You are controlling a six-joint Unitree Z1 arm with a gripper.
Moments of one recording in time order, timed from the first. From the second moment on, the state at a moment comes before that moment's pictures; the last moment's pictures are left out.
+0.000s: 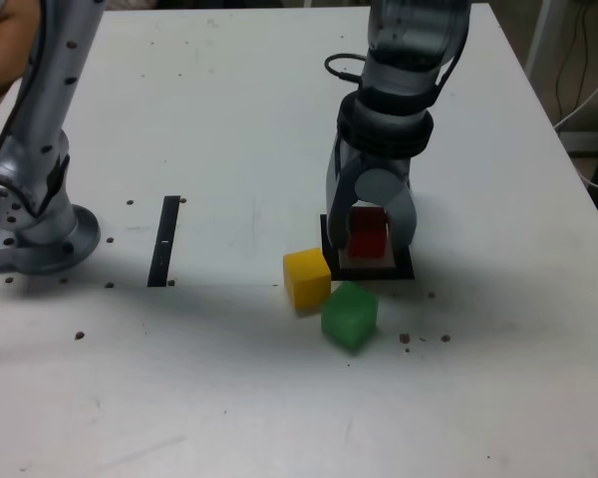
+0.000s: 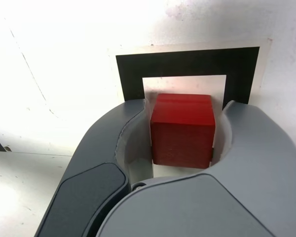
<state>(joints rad) -0.06 2.11 -1.55 1.19 0.00 -0.01</state>
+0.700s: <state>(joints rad) -0.13 1.95 -1.60 1.35 0.03 -0.05</state>
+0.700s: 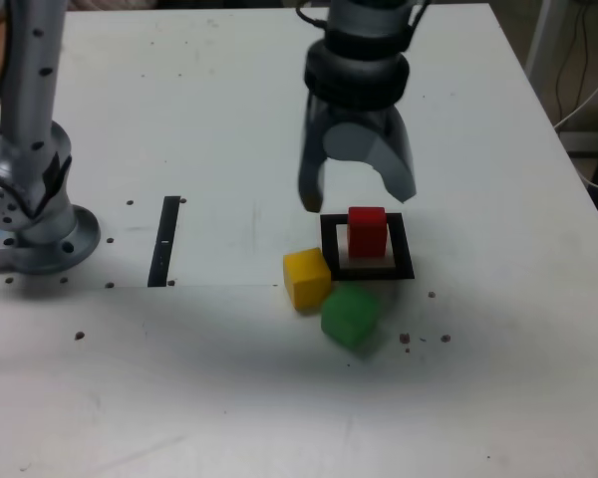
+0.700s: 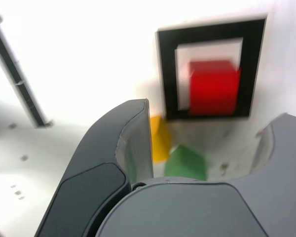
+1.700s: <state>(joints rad) -0.31 1.83 -1.24 1.11 -0.12 -0.41</state>
